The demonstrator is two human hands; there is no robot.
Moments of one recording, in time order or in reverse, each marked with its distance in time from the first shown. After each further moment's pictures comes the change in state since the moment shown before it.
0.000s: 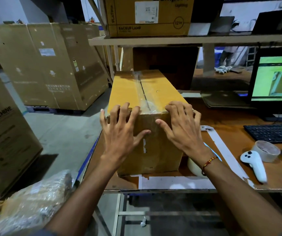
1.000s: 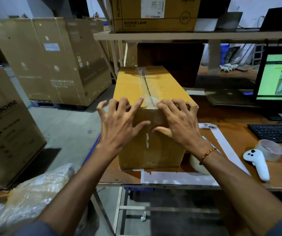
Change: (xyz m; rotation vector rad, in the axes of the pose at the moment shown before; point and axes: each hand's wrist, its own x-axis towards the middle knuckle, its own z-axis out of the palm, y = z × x) left_hand 0.003 -0.014 -0.018 0.106 0.064 0.057; right_hand 0.007 -0.005 0.000 -0.199 -0.034 -0.265
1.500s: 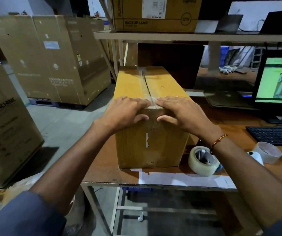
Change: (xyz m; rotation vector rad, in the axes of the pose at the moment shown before) left_hand 0.050 -0.001 -0.029 -0.195 -0.365 0.268; right_hand 0.030 0.028 -0.026 0.271 -0.260 -0.079
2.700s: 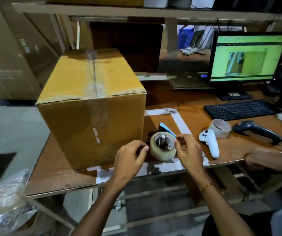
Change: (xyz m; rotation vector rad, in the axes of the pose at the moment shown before) left_hand -0.023 0.164 0.162 -0.825 0.185 -0.177; right_hand -0.203 0.069 0.113 0.402 0.368 0.817
